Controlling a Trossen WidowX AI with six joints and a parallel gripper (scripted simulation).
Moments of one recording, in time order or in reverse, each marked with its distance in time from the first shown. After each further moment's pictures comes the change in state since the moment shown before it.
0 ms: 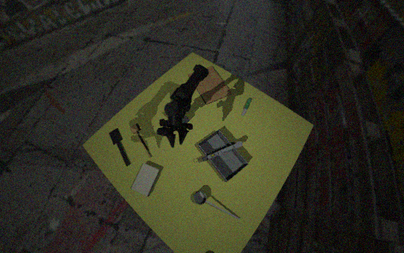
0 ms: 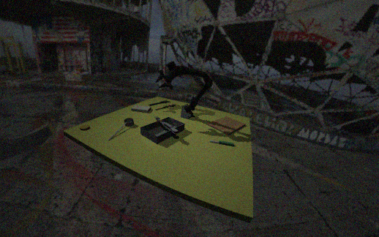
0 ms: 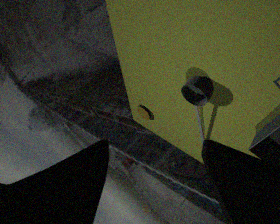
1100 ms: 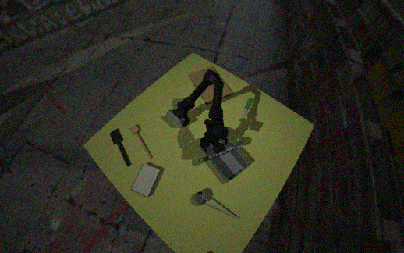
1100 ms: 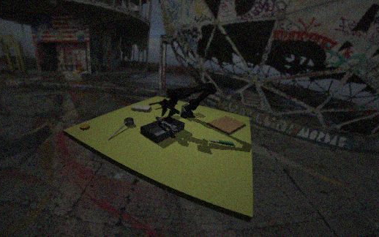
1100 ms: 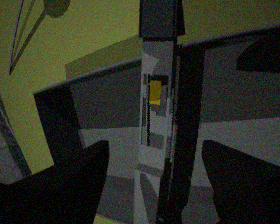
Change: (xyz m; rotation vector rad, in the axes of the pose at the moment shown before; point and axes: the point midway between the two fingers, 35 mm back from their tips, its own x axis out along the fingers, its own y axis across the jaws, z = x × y) arm 0.096 -0.270 -0.058 -0.894 0.149 -0.484
